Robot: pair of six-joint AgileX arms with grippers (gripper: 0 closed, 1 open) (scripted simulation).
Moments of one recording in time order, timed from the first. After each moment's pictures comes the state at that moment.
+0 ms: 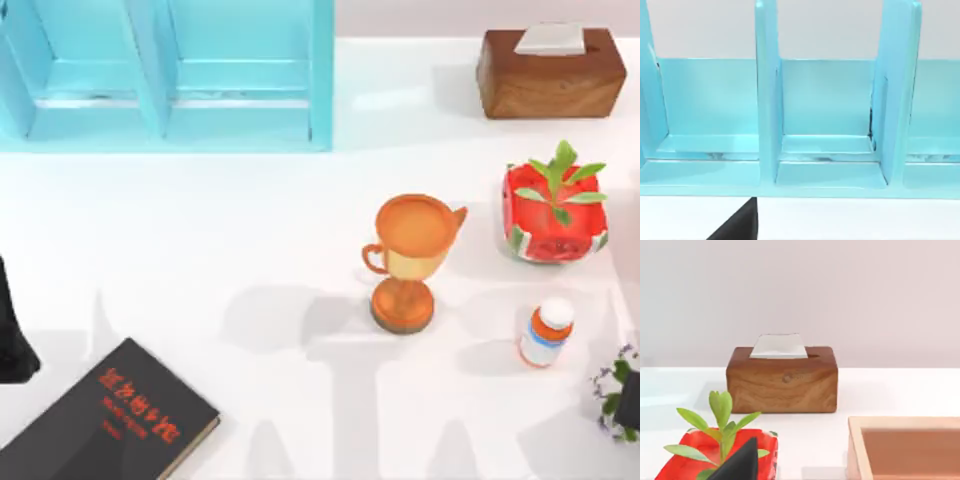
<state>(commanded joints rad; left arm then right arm) 0.00 0.00 0.00 0.00 0.00 0.00 0.00 0.00 0.00 0.00 0.00 0.00</state>
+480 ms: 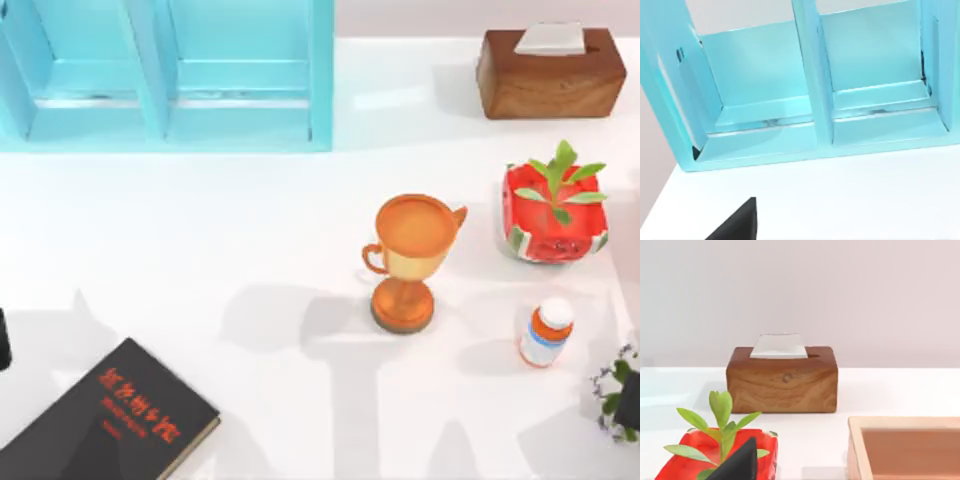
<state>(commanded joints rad) 0.07 0.19 0.16 -0.12 -0.02 0.19 0.00 0.00 0.00 0.00 0.00 0.00</state>
